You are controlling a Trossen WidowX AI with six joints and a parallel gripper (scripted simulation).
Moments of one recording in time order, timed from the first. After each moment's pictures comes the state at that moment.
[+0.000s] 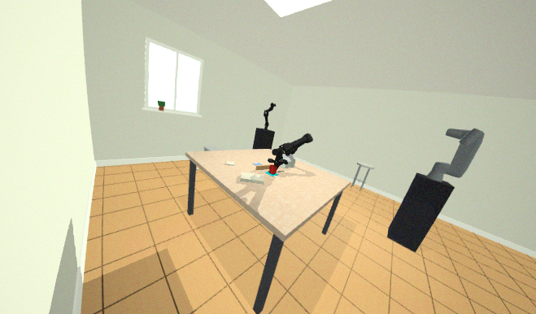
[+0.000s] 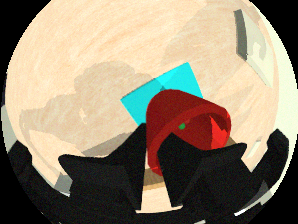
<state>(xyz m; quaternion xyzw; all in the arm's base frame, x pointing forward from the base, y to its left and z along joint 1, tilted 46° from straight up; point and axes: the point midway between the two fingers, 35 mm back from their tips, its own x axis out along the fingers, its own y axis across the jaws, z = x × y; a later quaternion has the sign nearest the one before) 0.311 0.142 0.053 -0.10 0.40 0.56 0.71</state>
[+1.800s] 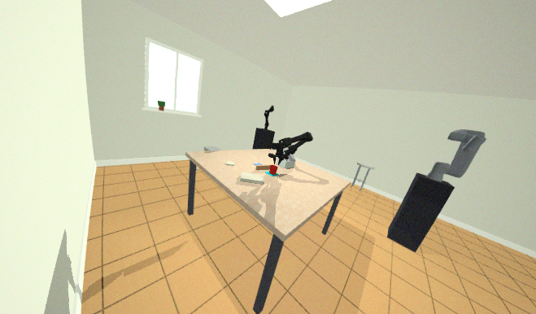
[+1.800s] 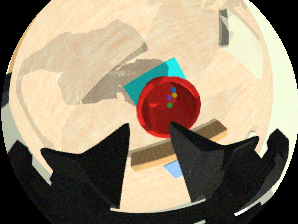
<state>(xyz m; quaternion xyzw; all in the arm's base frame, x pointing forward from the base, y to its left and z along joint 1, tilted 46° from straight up) 0.308 0.102 0.080 -0.10 0.41 0.56 0.71</state>
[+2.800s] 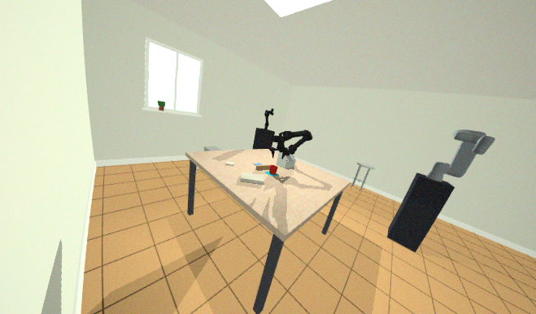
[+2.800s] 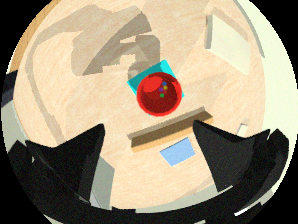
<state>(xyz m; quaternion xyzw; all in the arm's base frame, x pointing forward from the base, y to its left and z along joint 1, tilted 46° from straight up) 0.308 0.057 0.118 -0.10 0.41 0.56 0.71</state>
